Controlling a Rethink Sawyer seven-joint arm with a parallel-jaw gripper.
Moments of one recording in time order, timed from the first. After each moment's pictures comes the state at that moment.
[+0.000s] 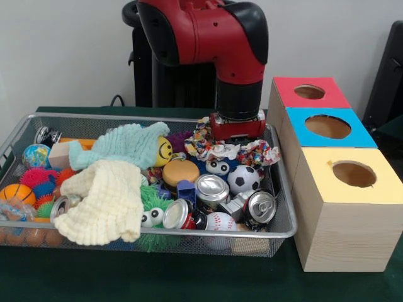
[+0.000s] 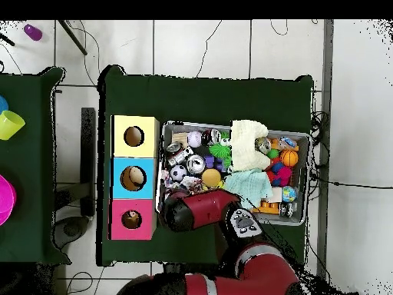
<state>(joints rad) -0.27 -0.46 0.13 1.83 -0.46 0.14 1.84</state>
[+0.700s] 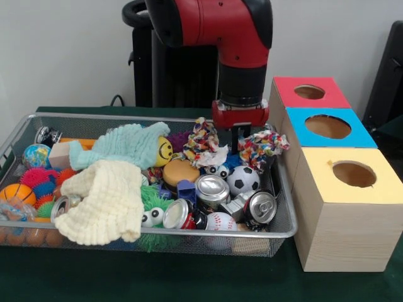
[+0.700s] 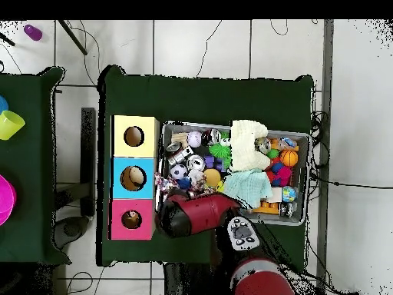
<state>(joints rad) -0.24 -0.55 0.11 1.88 -0.44 0.12 1.84</state>
